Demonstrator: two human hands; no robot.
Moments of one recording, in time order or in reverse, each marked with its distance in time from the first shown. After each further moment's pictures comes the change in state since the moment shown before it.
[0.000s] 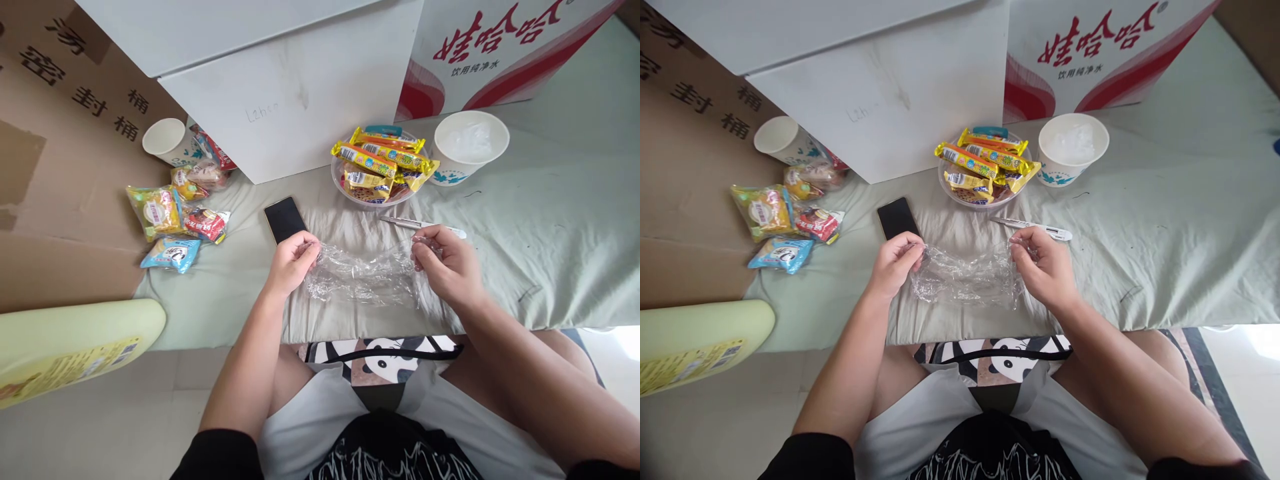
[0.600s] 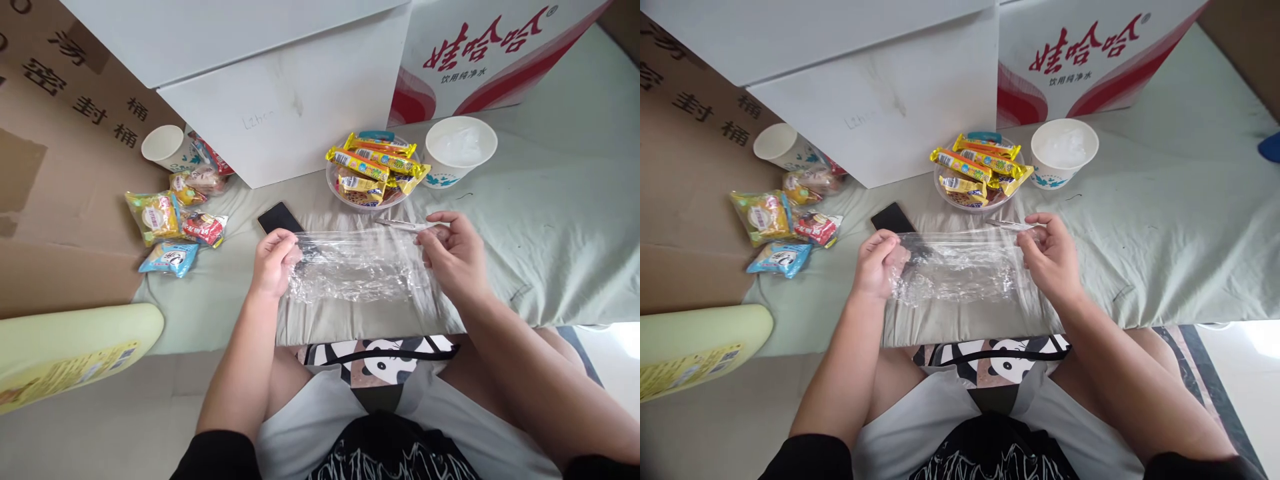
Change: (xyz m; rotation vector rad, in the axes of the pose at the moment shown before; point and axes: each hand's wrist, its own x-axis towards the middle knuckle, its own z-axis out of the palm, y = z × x) left_hand 0.007 0.000 -0.008 -0.484 0.172 -0.030; right_hand 0.012 0.000 -0.007 0.228 0.118 0.086
